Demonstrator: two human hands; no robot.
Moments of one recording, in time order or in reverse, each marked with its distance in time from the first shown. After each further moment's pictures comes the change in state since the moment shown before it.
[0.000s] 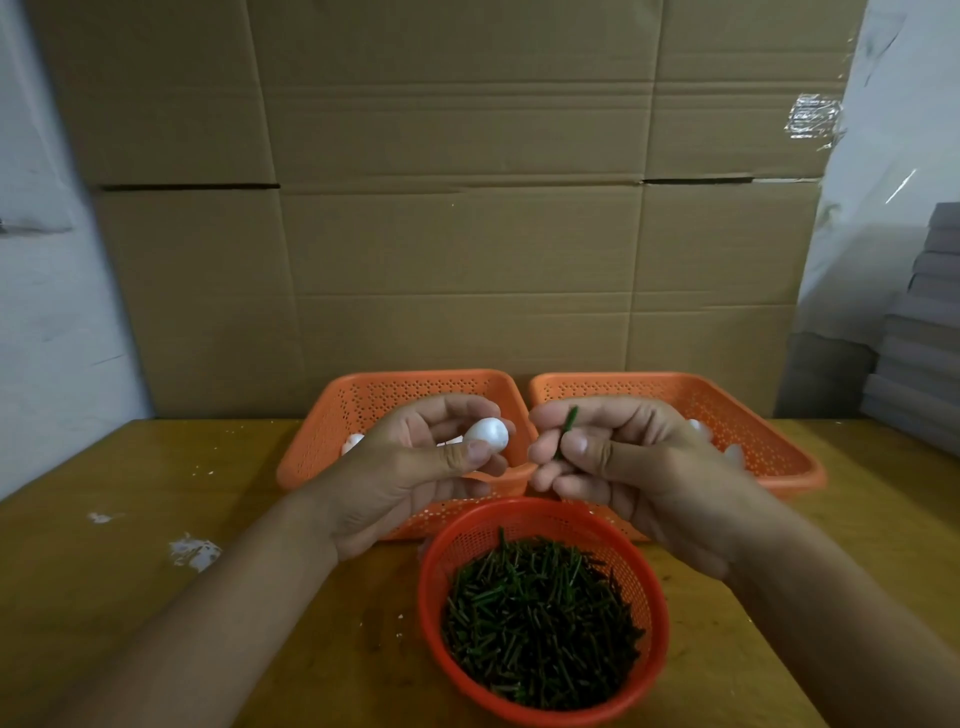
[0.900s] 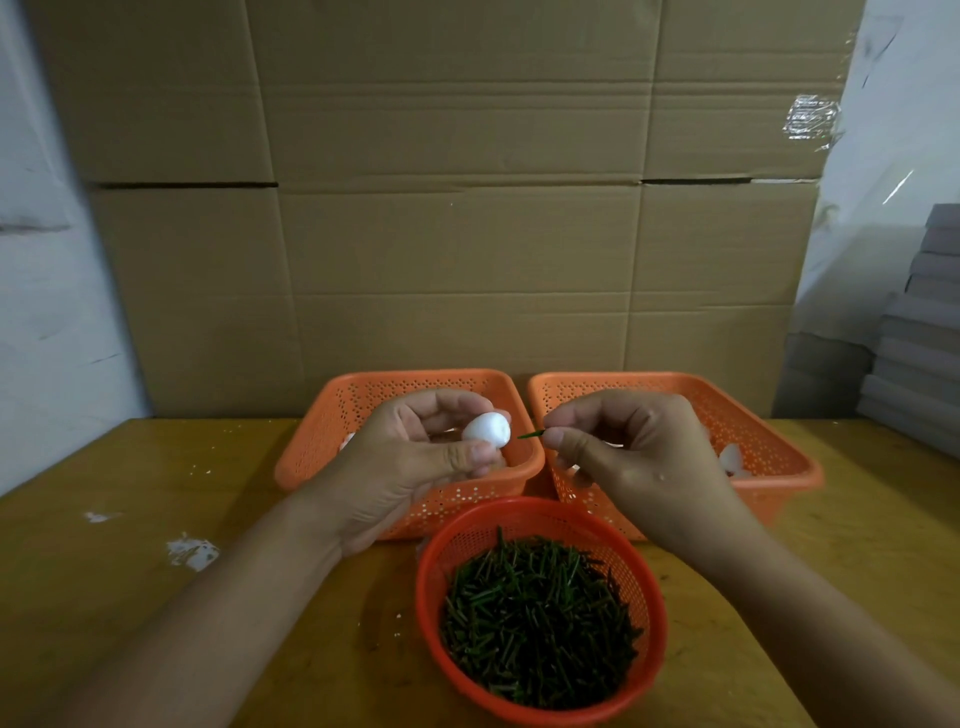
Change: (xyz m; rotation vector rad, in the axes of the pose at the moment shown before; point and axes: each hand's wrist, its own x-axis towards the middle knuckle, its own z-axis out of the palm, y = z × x) left_hand 0.000 0.002 0.008 -0.008 0.116 0.082; right_hand 0.005 0.011 0.003 -0.751 0.363 -0.331
